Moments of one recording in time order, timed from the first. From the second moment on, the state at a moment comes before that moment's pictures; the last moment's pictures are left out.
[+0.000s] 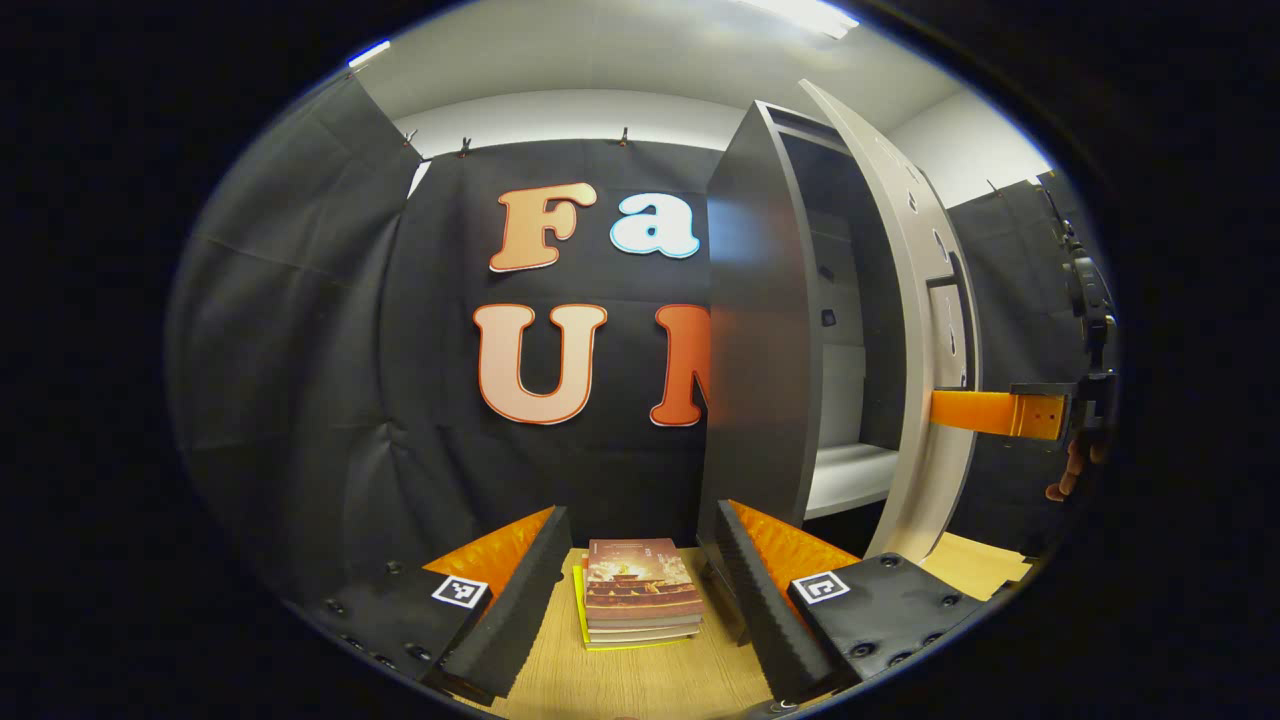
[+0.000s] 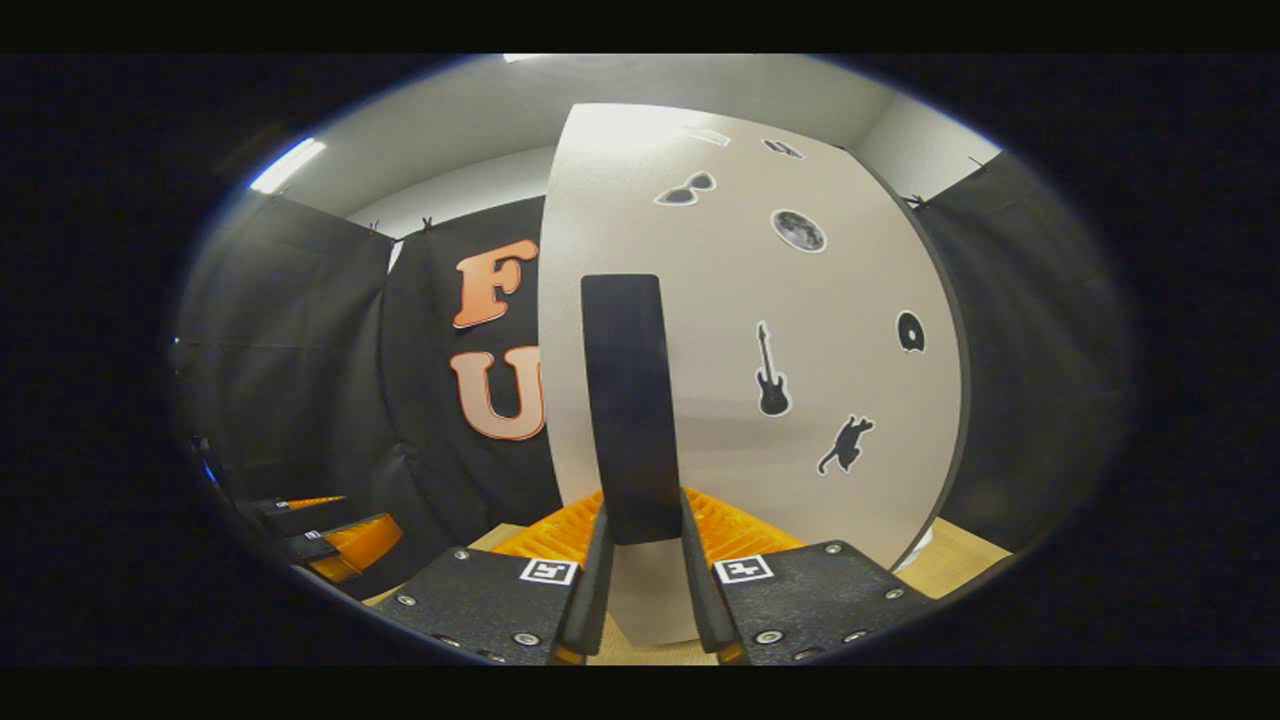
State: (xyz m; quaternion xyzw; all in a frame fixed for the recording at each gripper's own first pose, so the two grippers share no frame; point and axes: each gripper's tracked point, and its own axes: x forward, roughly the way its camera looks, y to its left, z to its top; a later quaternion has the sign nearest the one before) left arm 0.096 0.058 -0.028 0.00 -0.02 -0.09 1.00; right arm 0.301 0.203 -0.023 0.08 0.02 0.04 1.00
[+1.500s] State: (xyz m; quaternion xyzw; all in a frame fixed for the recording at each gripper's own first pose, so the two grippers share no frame) left arm 0.073 0.036 -0.027 0.00 -0.01 0.03 1.00; right arm 0.326 0.215 -0.041 0.04 0.01 0.13 0.99
